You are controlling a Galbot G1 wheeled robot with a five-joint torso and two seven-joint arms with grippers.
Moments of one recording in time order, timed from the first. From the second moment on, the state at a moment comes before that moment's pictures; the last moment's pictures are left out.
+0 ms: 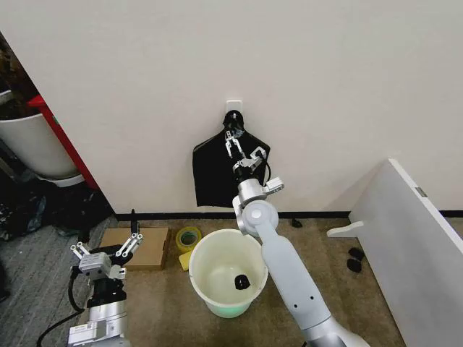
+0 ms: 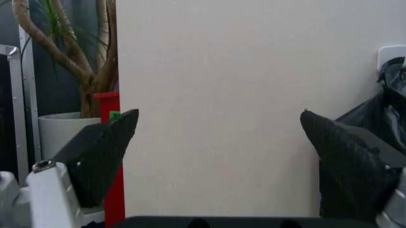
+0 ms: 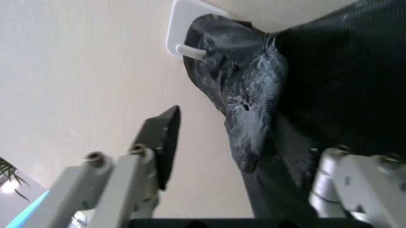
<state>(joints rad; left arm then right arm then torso) 1.72 -1.38 -0.58 -2.17 -0.06 -0.50 -0.28 -0.72 1.61 0.12 1.49 1.20 0.17 -0.09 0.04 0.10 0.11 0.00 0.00</state>
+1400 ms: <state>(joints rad) 1.70 -1.36 -0.57 -2.14 -0.08 -0.51 -0.30 -1.26 1.20 -0.03 1.87 0.88 0.21 -0.05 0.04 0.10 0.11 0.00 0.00</state>
